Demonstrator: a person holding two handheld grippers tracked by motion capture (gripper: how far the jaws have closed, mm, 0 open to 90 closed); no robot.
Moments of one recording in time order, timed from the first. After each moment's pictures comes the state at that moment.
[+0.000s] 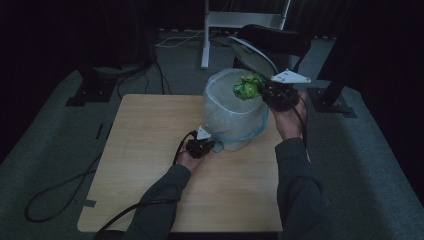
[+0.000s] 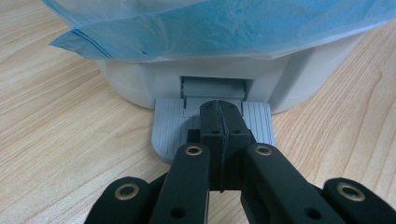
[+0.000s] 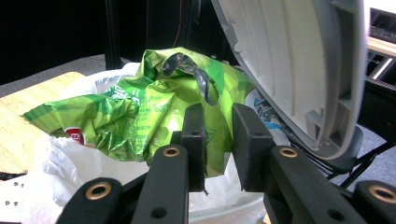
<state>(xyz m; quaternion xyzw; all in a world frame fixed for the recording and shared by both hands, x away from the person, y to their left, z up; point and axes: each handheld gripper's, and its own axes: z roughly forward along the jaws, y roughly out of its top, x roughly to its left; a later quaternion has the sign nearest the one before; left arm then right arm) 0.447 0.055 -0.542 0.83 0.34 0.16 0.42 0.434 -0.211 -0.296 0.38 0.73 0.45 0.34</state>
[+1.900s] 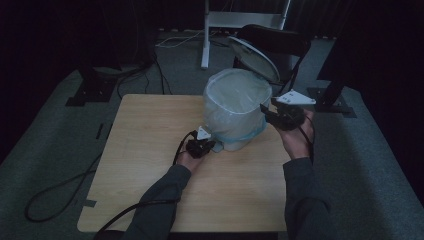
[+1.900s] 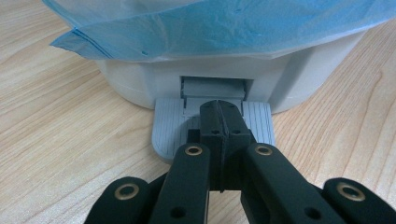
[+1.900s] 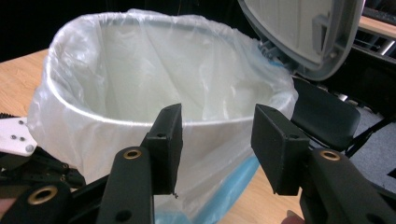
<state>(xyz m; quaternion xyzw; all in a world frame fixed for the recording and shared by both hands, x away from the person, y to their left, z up) 0.447 0.055 -0.541 0.83 0.34 0.16 0.42 0.400 -0.231 -0.333 0.39 0.74 0.43 0.34</state>
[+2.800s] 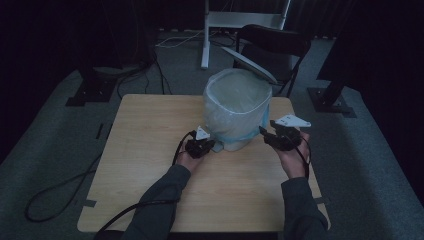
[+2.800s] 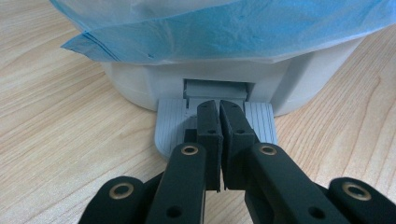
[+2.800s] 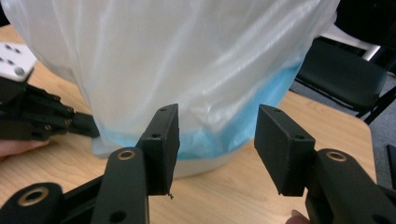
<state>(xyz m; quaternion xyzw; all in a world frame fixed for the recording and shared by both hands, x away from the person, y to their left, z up) 0.445 0.057 -0.541 0.82 0.34 0.17 0.43 0.382 -0.241 -0.402 0.42 0.75 0.41 0.30</state>
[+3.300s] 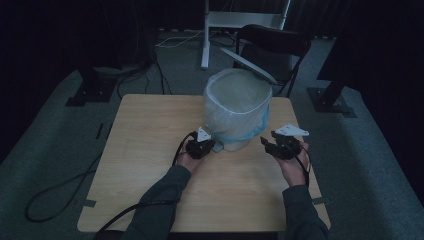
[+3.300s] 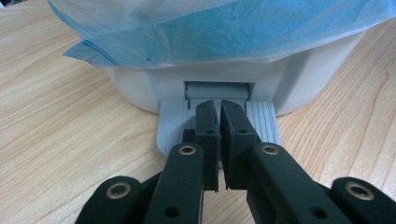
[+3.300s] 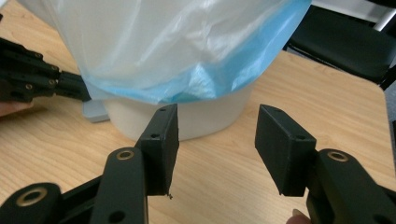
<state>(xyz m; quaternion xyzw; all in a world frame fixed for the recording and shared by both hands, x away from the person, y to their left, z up) 0.442 0.055 -0.541 0.82 0.34 0.19 0.42 0.376 -0.251 -0.438 0.44 0.76 0.39 0.28</state>
